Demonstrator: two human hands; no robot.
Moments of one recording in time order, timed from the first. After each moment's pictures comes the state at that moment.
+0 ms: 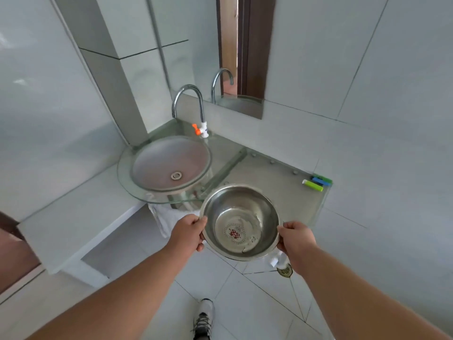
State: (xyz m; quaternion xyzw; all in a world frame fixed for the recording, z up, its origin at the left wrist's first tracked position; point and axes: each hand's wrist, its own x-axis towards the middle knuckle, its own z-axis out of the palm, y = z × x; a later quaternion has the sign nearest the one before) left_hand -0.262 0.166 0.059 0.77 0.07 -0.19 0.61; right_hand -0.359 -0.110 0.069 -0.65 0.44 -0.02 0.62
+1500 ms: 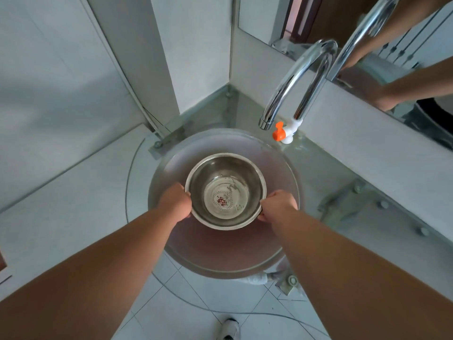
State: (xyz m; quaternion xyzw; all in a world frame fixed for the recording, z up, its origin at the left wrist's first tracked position) left_hand 0.252 0.319 -0.094 0.89 0.18 -0.25 0.34; right_hand 0.202 0.053 -0.080 -0.74 0.42 0.17 0.50
